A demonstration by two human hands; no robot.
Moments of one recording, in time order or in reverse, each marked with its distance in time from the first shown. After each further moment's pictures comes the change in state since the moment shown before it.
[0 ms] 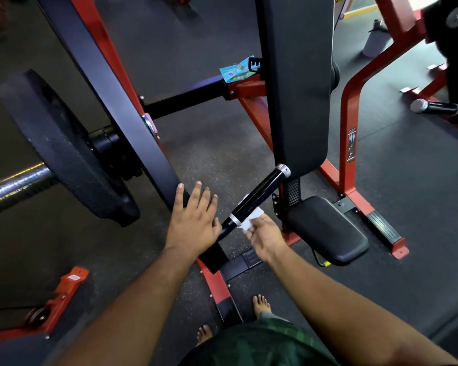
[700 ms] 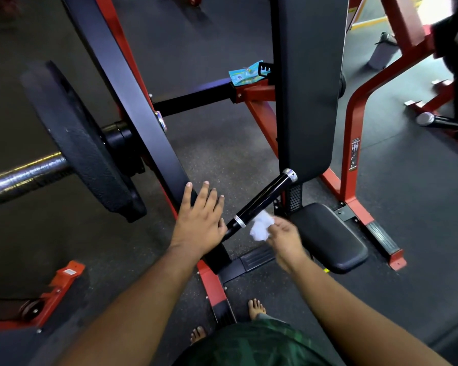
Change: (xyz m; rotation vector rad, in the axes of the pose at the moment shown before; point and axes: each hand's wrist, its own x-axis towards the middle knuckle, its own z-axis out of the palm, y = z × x) left_hand 0.000 -0.001 -0.001 -0.008 -0.012 0.000; right_hand -0.022 -0.012 -0.023 -0.229 0.048 -0.258
